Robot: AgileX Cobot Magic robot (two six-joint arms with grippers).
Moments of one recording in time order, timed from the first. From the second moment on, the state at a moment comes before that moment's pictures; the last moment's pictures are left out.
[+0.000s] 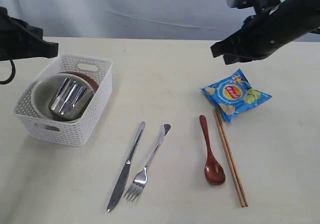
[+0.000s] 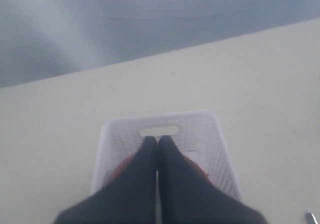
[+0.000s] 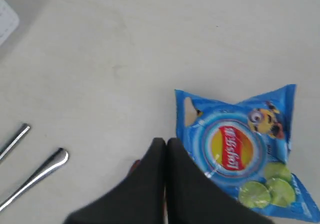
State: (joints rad) left arm -0.29 1.23 -0.72 0.56 0.05 -0.51; right arm 0.24 1.67 -1.20 0.34 0.62 -0.42
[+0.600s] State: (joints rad) left arm -0.11 1.50 -0.78 0.56 -0.01 -0.52; right arm 0.45 1.67 -1.26 0.37 0.61 -0.48
